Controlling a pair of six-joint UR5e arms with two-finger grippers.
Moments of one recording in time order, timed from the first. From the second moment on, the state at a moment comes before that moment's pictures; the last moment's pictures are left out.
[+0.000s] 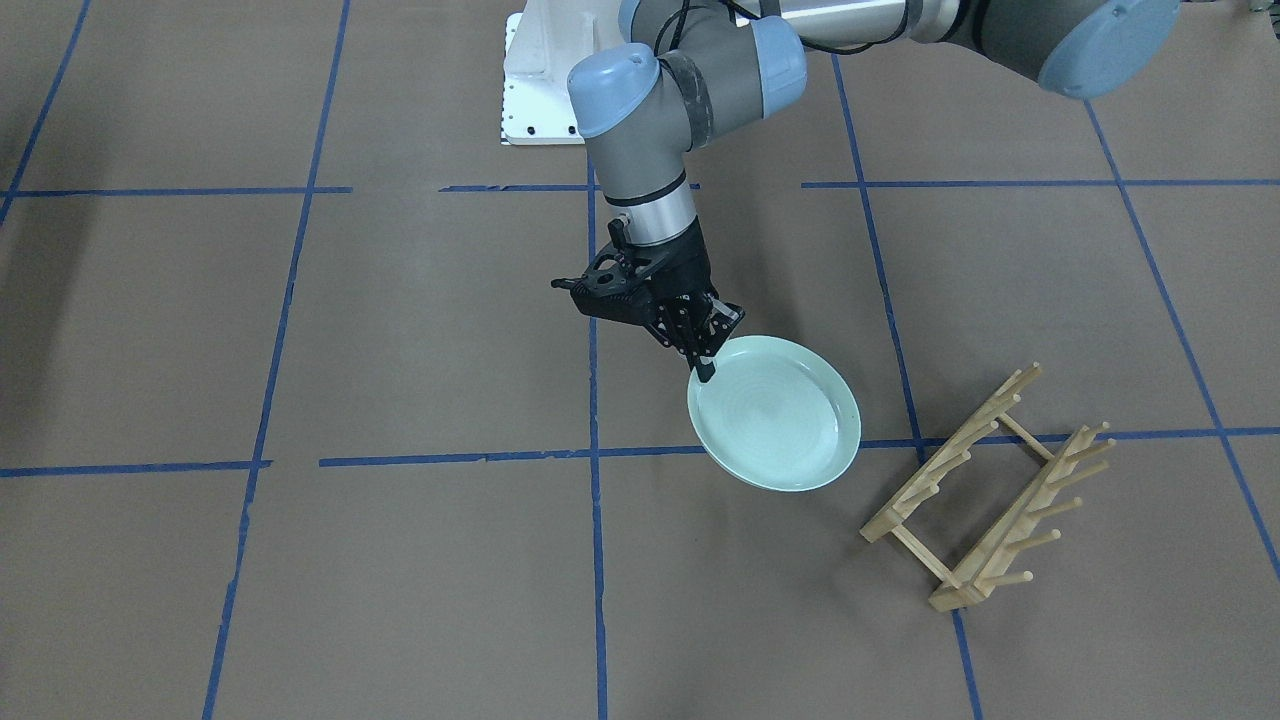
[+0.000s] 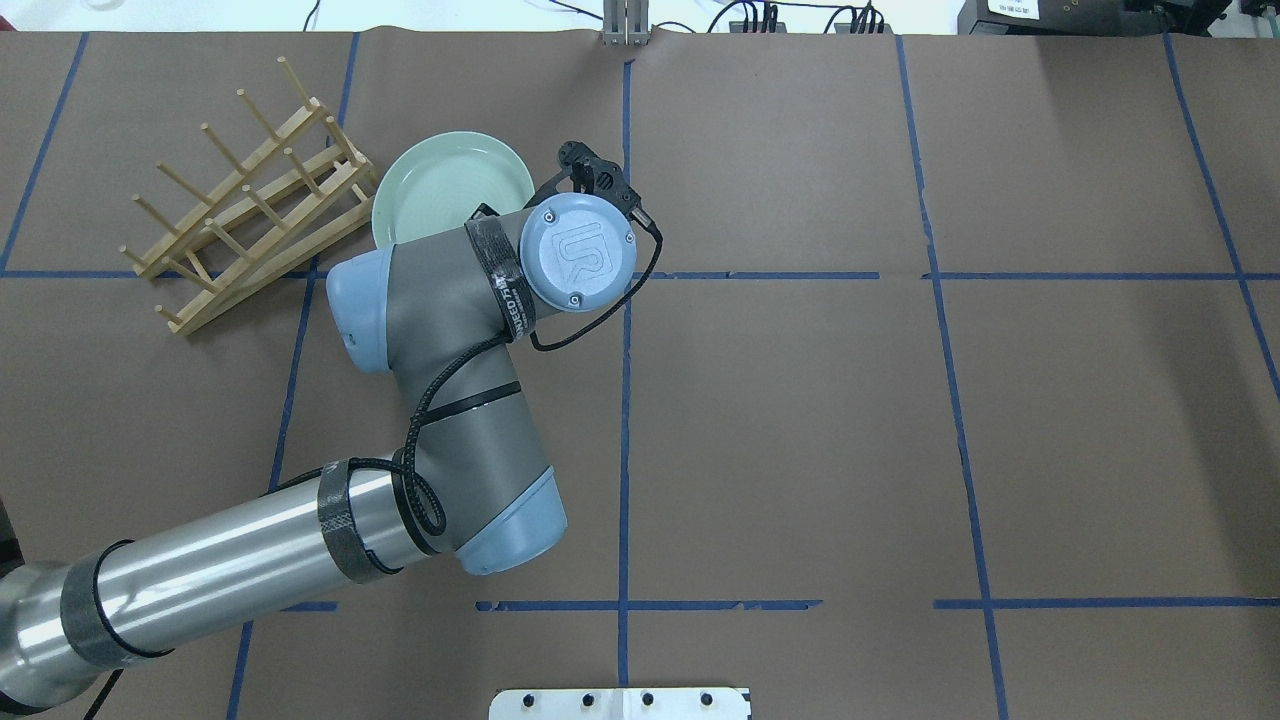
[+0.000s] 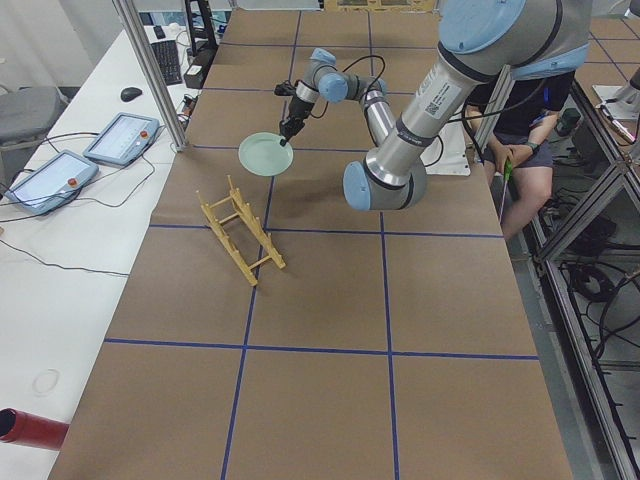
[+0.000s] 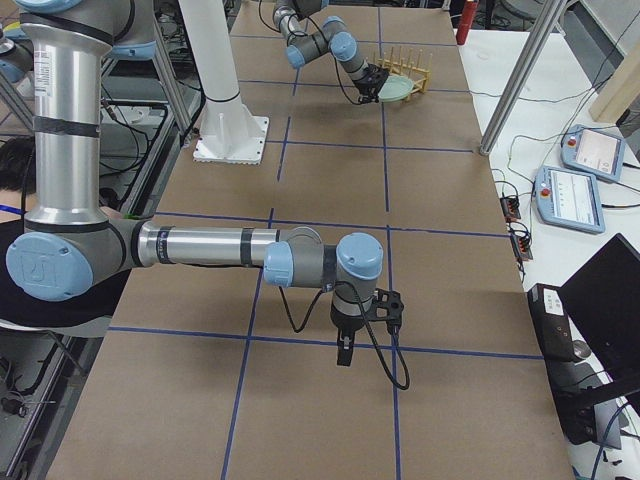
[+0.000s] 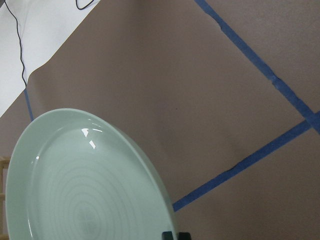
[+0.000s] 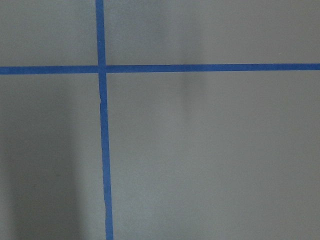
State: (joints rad) left arm -0.52 -2.44 -1.57 -1.34 -1.39 -0.56; right arm 1.55 -1.66 1.68 -1.60 2.19 0.06
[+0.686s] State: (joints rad) left arm -0.51 -2.43 -1.56 -1.37 -1.54 -0.56; right arm 1.55 -1.66 1.68 -1.60 2.19 0.06
